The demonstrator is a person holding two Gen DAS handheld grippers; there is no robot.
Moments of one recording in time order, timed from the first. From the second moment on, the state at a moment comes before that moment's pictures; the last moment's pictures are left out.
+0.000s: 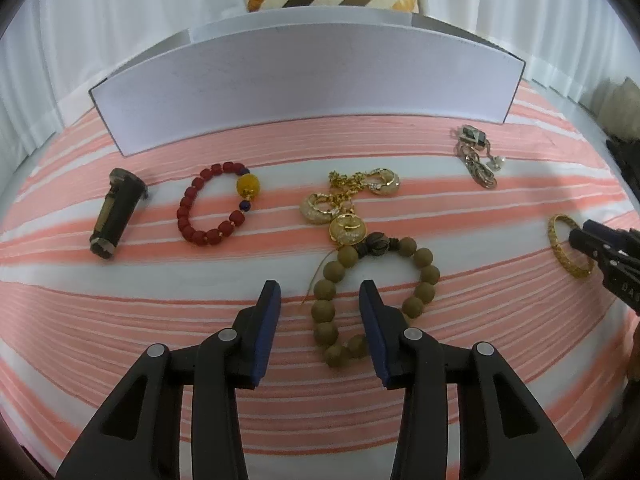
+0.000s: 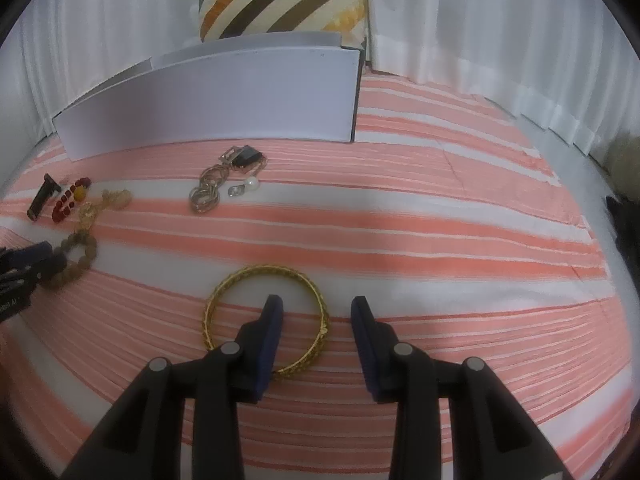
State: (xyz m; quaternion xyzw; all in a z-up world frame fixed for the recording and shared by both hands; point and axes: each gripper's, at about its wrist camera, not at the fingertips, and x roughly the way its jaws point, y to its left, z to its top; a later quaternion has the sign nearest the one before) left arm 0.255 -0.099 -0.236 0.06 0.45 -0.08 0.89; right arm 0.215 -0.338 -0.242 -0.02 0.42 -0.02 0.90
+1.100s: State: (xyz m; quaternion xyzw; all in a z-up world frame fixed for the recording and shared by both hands) left arm 0.235 -0.028 -0.131 -0.07 0.40 -0.10 0.91; right arm 0.192 -0.309 -0.166 0.04 0.35 0.02 0.93
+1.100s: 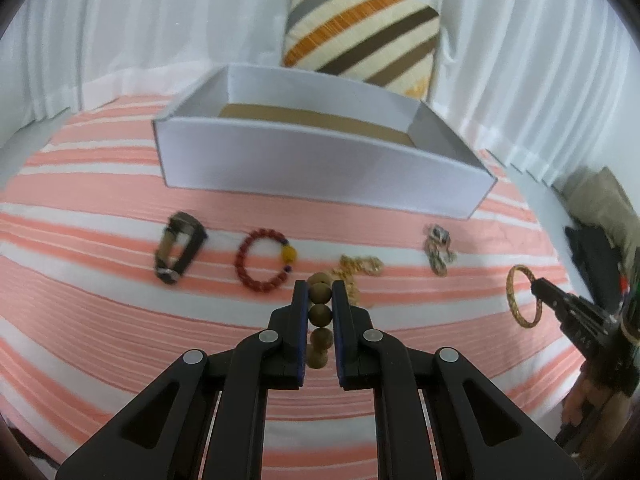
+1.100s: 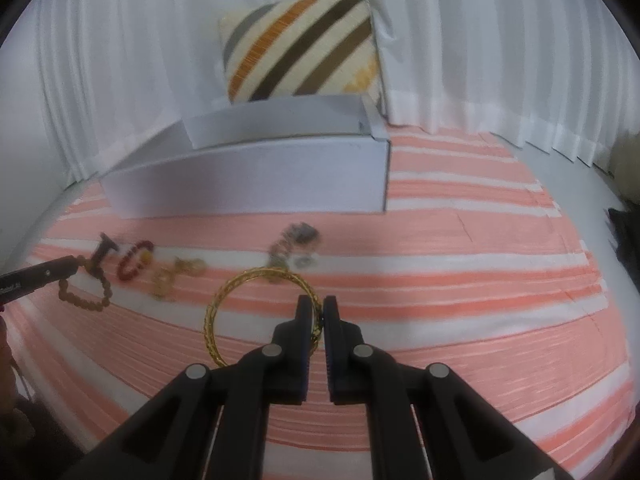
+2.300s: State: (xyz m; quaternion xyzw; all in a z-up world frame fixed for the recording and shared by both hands) left arm 0.452 -0.027 -0.034 -0.05 0.38 -0.10 0.92; right arm 0.421 -0.272 -0.069 0.03 0.35 0.04 0.94
